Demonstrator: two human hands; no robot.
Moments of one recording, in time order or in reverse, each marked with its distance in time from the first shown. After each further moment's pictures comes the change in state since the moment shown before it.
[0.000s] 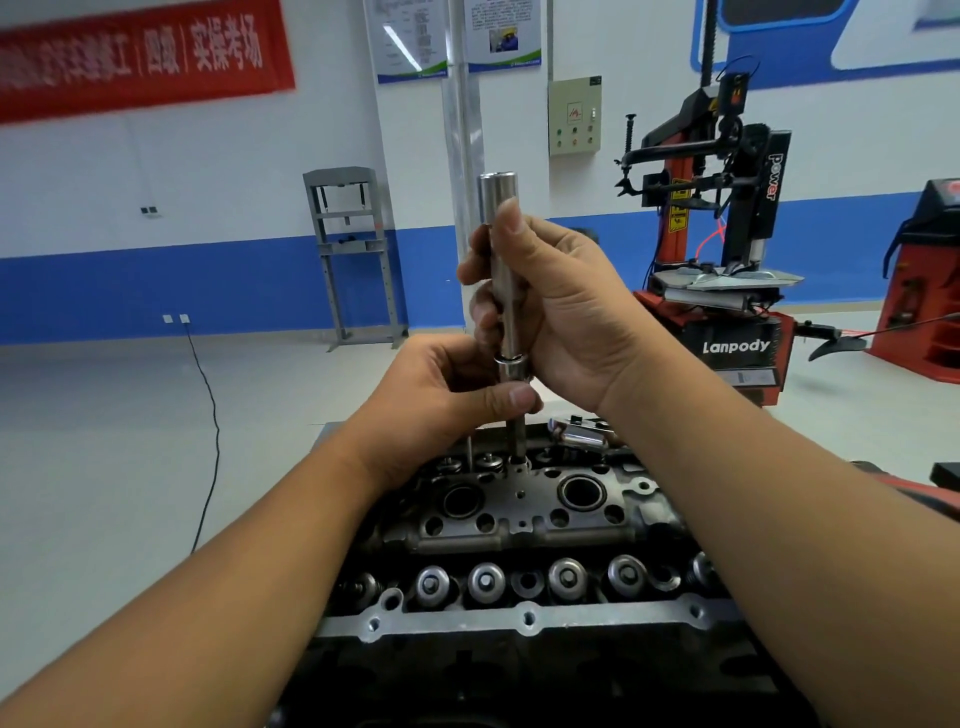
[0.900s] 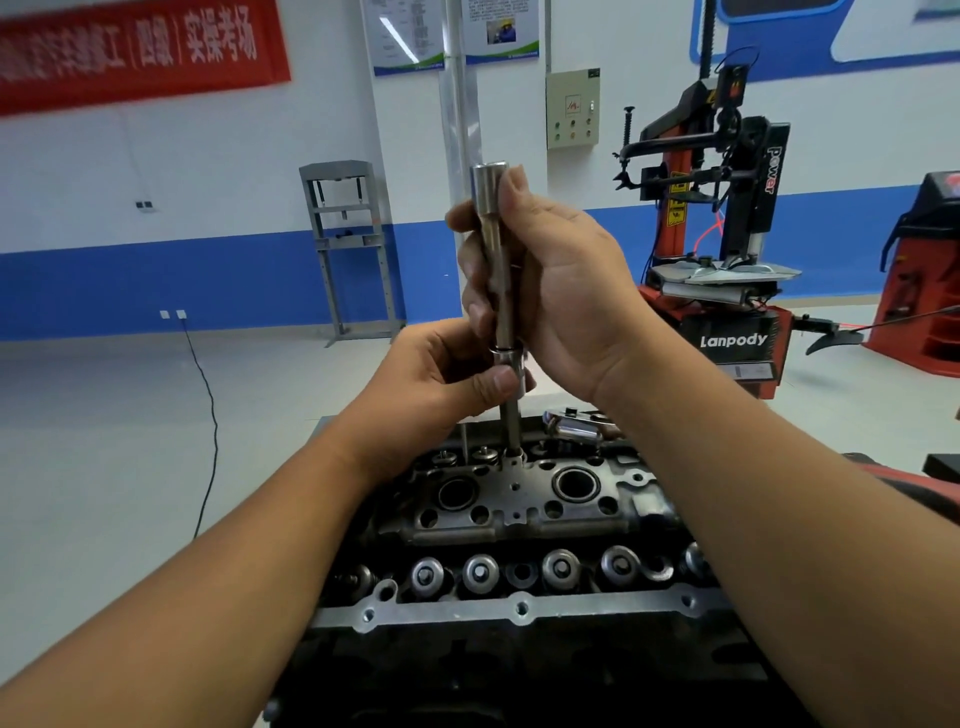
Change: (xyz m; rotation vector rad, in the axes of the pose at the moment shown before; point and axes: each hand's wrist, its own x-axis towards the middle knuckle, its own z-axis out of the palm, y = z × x) left_hand 0.002 -0.002 0.000 -0.003 0.018 0.083; right_hand -0.005 -0.012 0.017 -0.089 0.111 -0.018
